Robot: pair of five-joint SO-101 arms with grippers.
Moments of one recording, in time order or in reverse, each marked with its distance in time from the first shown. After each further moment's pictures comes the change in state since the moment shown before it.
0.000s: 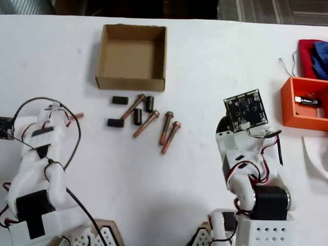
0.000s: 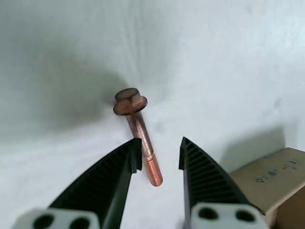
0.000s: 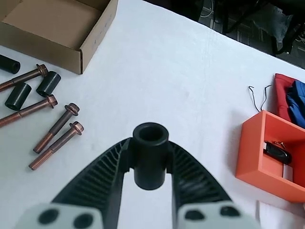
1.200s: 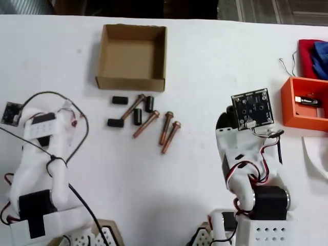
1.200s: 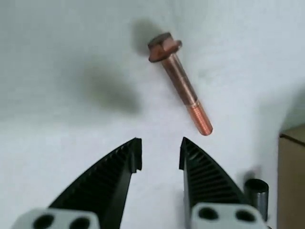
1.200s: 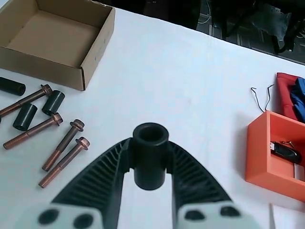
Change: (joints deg) left arm 5.4 -1.6 -9.8 27.3 -9.0; right arm -0.6 0.0 0.0 -2.1 -5.5
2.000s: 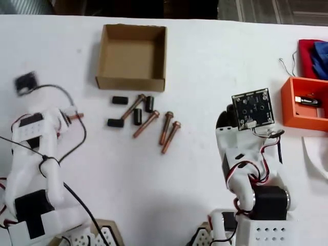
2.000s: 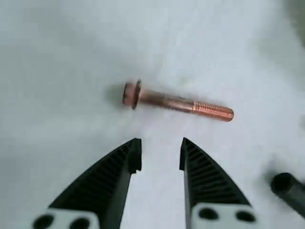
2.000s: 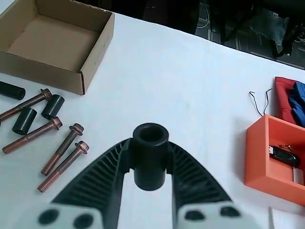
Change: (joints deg) left arm -6.7 0.3 -0.8 1.1 -41.9; right arm 0.0 0.0 0.0 -0.8 0.0
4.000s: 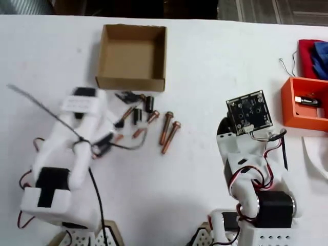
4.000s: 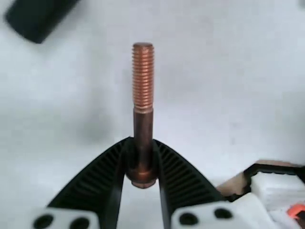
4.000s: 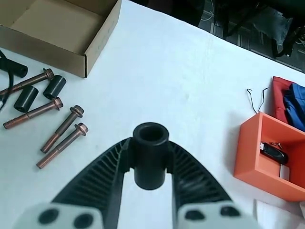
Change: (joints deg) left arm 21.5 12.4 -23.2 43.2 -66.2; right arm 0.0 0.3 -5.5 7.6 4.8
